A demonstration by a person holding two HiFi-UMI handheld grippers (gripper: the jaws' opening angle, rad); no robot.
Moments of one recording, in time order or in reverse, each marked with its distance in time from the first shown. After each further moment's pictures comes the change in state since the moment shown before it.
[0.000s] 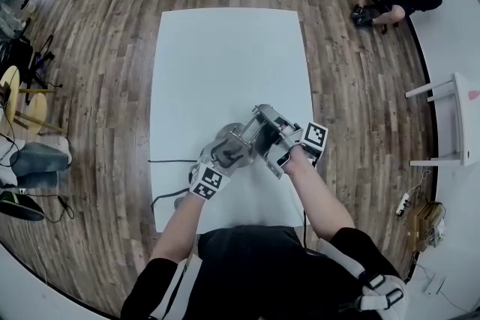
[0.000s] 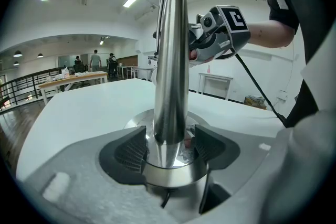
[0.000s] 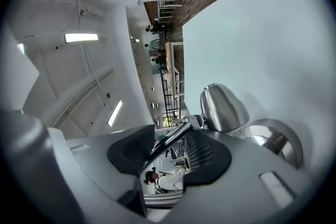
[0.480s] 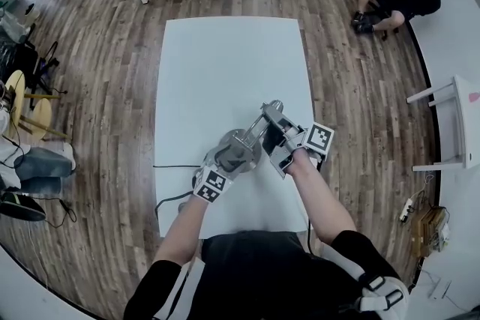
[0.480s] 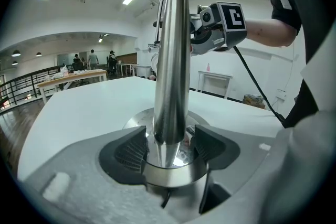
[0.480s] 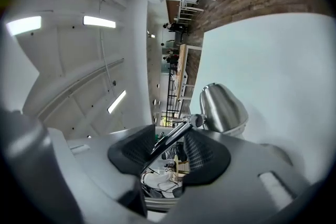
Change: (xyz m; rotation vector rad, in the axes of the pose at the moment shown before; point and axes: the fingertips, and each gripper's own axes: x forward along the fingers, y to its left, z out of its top) left arm 0.006 0.000 -0.004 -0.004 0.041 -0.014; right arm 0.002 0.035 0.014 -0.225 -0.010 0.011
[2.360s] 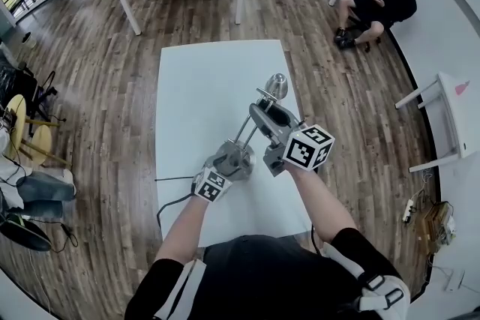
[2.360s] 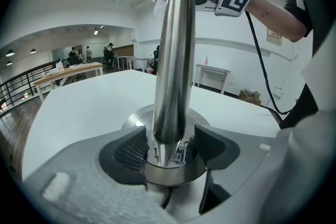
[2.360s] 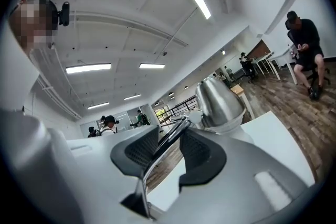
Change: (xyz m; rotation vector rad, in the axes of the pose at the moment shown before) left arm 0.002 0.008 -0.004 0.009 0.087 -0.030; right arm -0.004 0.135 -0.020 -0.995 -0.023 0.045
